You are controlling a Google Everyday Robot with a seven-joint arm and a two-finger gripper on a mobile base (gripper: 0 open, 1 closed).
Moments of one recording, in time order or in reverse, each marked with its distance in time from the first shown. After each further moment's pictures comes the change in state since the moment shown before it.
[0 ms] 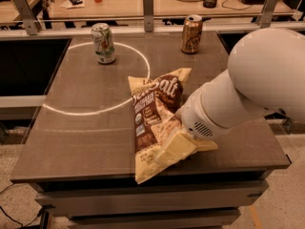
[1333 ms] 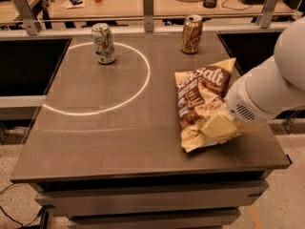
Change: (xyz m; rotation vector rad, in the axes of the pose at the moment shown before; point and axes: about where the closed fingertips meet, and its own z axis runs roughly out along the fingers) arm 0.060 -0.076 -0.049 0.215 0.105 0.180
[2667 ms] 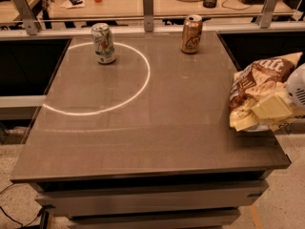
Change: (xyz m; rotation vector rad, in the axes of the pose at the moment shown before) arm 0.062 -0.096 -0.067 0.321 0.014 0.219
